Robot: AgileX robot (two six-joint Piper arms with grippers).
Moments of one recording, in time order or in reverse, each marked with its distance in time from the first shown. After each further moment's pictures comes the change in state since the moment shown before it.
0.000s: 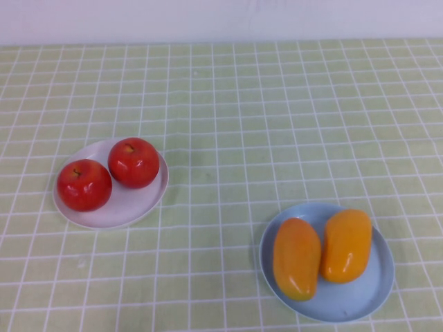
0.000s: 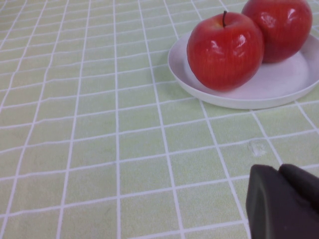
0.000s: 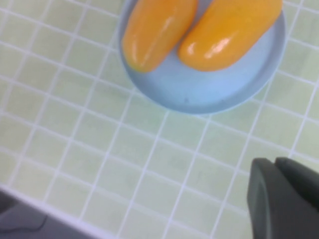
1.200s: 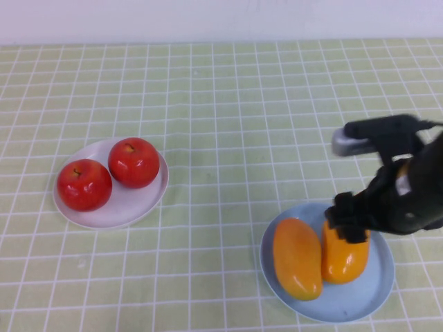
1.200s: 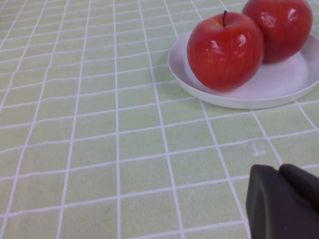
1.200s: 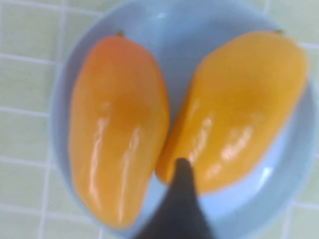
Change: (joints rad) right arm 0.000 0.624 -0.083 -0.127 -0.341 0.258; left arm 0.000 0.000 0.000 0.000 0.000 0.000
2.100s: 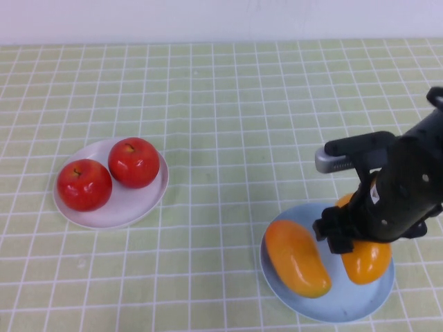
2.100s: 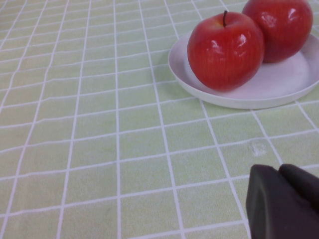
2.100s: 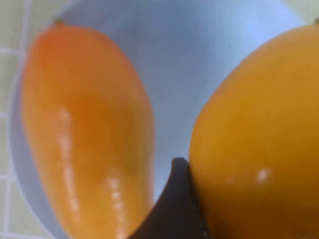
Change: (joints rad) right arm 0.001 0.120 -0.029 -0.019 0.013 0.000; left arm 0.000 0.000 0.000 0.000 0.000 0.000
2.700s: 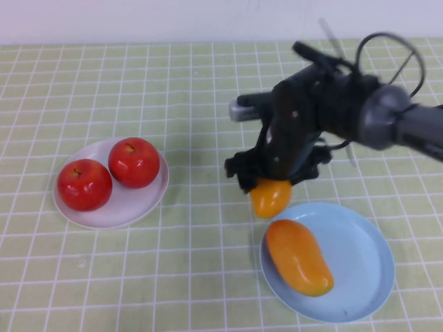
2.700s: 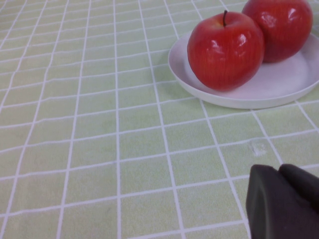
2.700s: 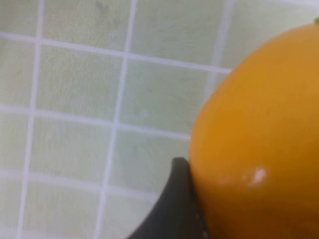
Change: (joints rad) right arm 0.040 0.471 -0.600 0.086 0.041 0.000; left arm 0.000 0.000 0.000 0.000 0.000 0.000
